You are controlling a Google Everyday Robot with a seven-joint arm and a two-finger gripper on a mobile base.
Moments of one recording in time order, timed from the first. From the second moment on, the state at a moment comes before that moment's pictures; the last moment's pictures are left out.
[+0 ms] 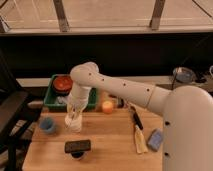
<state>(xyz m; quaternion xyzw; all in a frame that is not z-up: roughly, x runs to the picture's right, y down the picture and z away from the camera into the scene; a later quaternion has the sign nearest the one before) -0.162 0.138 0.732 -0.25 -0.41 -0.50 0.72</state>
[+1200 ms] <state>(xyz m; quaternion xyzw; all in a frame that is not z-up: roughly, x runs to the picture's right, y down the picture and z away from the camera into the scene) -0.160 0.142 0.752 -0.26 -0.39 -0.48 0.74</state>
